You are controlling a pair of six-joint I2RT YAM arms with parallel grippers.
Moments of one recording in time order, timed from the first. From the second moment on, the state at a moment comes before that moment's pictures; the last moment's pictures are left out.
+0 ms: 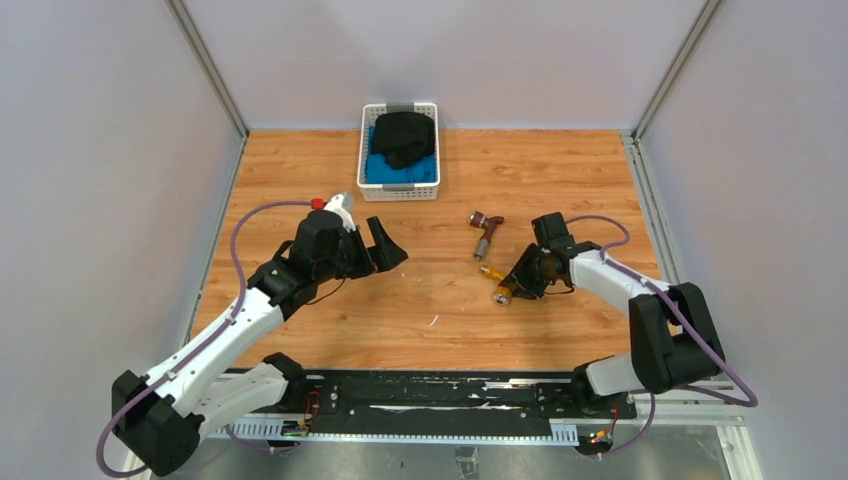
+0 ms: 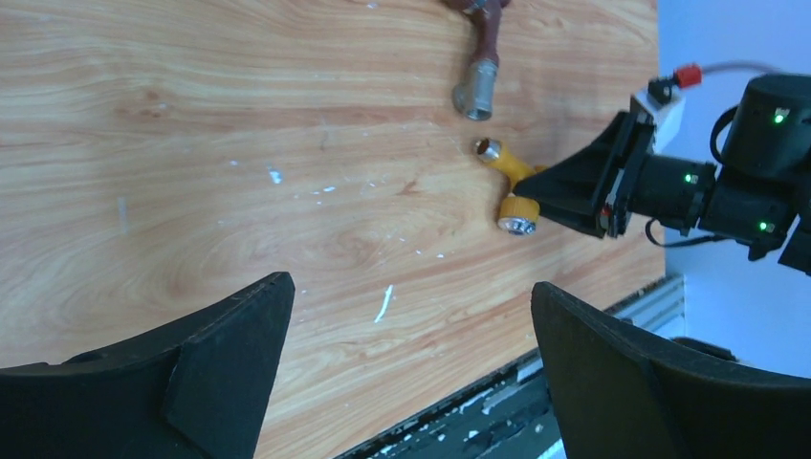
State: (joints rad) left arm -0.56 0.91 0.76 -0.39 0.06 -0.76; right arm 0.30 1.42 0.70 -0.45 -0.18 1.02
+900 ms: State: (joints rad) left arm -0.76 1.14 0.76 0.20 0.38 -0.80; right arm 0.43 0.98 0.92 -0.45 -0.58 0.32
